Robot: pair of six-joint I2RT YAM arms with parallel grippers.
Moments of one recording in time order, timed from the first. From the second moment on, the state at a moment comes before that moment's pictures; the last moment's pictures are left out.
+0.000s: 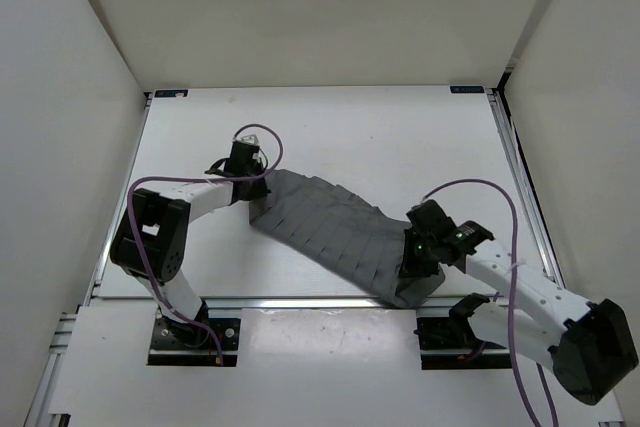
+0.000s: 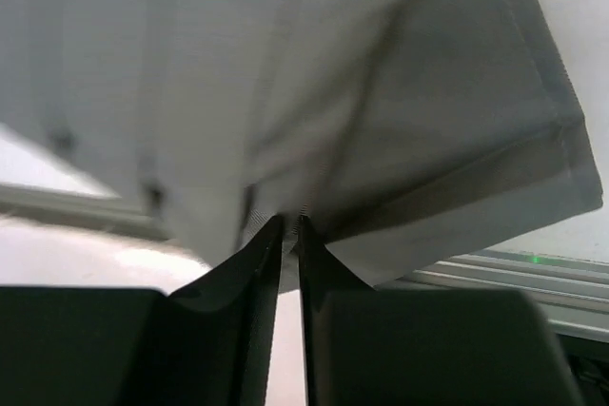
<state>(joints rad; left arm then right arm) -0.34 1.68 0.92 -0.13 -0.07 -0.47 0.62 0.95 0.59 -0.81 -0.07 0.69</state>
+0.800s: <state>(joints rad) -0.31 1.48 0.76 -0.11 -0.02 -0.50 0.30 1.56 0.89 -0.32 -0.13 0.40</state>
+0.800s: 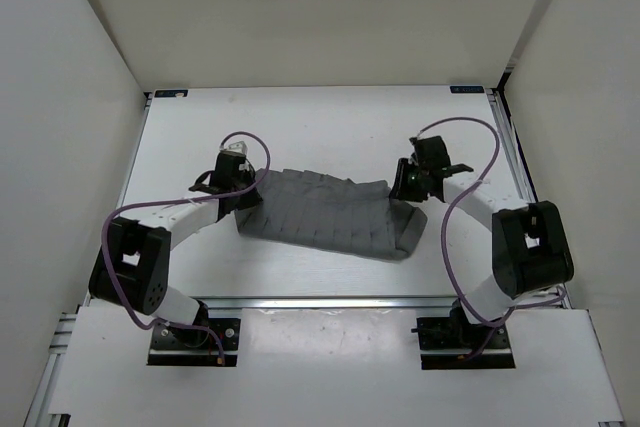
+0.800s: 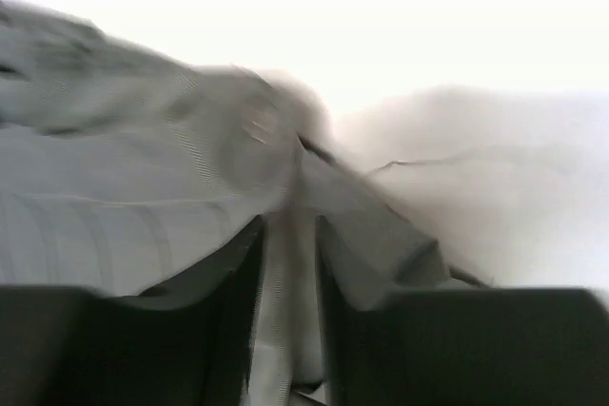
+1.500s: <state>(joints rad) -0.26 1.43 0.69 -0.10 0.01 -0.50 0.16 1.26 0.64 -0.48 -0.18 0.42</state>
